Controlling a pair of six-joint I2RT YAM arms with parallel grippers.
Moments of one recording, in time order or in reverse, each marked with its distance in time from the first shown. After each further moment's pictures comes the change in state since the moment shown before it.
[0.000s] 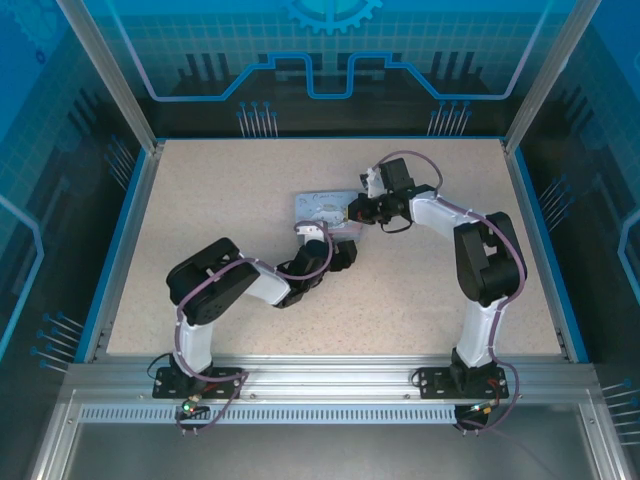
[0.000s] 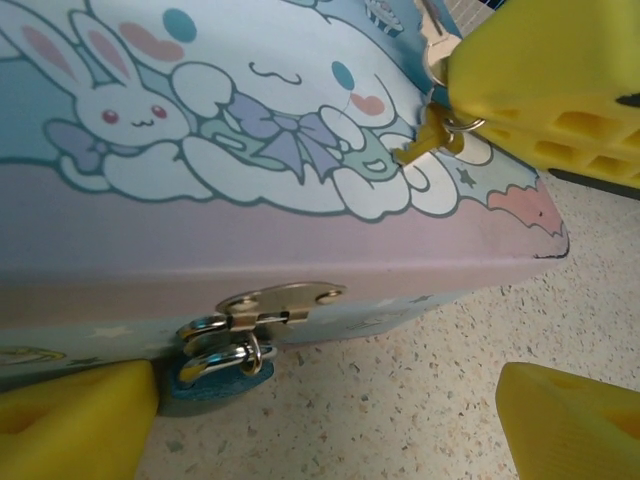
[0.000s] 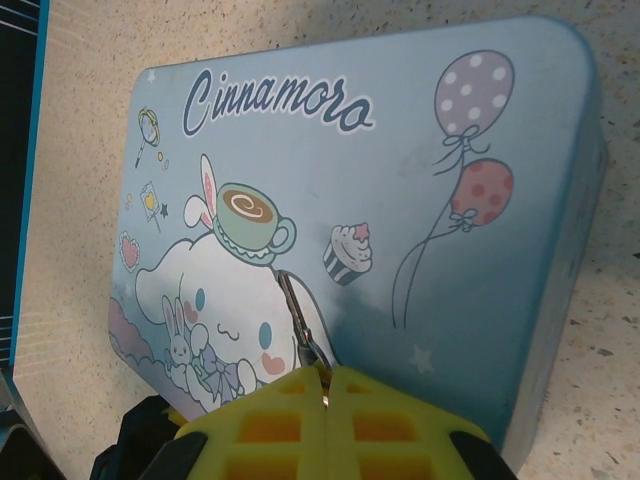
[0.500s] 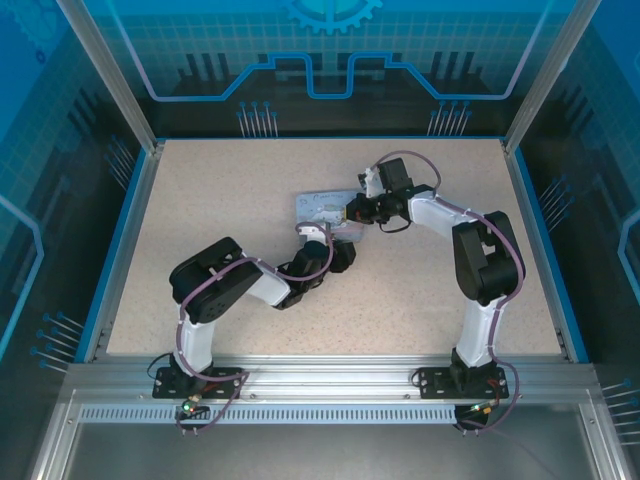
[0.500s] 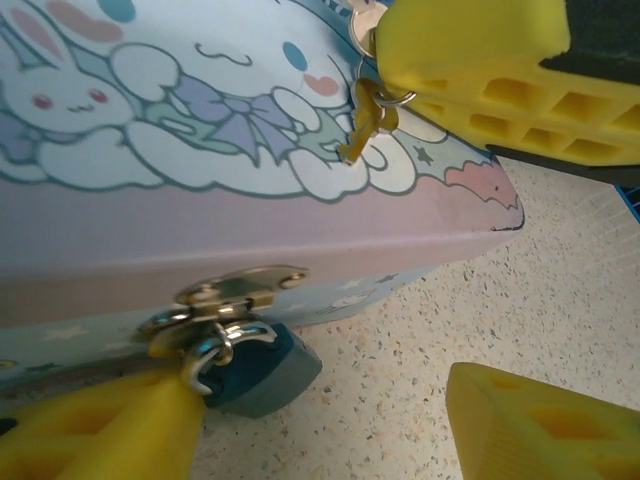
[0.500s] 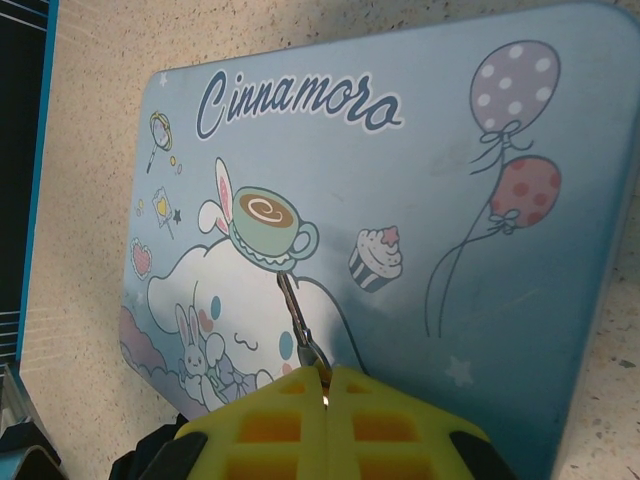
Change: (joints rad) left arm 0.000 0.013 -0.010 0.063 0.067 0.001; right arm 0.005 0.010 0.008 0.004 -0.014 0.000
